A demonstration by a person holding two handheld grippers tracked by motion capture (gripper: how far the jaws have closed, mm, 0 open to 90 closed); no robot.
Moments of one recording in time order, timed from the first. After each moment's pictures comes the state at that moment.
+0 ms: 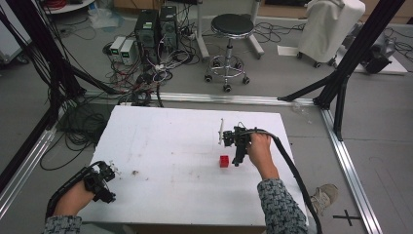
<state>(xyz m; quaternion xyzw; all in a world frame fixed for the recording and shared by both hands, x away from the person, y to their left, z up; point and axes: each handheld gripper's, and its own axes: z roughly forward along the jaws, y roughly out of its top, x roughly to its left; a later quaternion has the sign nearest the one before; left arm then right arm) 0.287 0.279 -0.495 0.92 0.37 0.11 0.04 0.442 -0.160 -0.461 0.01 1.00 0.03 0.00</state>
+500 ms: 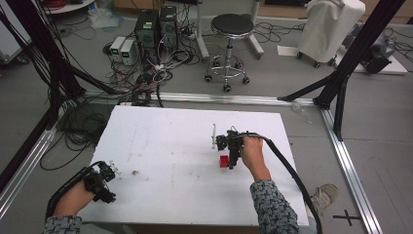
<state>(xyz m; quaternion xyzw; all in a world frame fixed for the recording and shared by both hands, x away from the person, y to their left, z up) 0.287 0.278 -0.495 0.92 0.37 0.11 0.04 0.443 -0.139 -0.485 0.00 1.00 0.02 0.00</state>
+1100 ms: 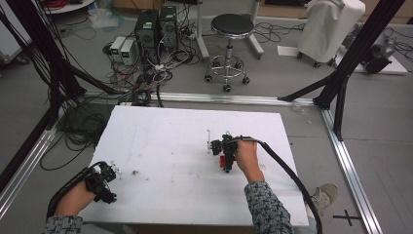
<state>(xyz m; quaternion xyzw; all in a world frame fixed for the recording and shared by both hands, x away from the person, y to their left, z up) 0.287 0.276 -0.496 0.92 0.37 0.10 0.04 0.442 -0.123 -0.511 -0.01 1.00 -0.01 -0.01</state>
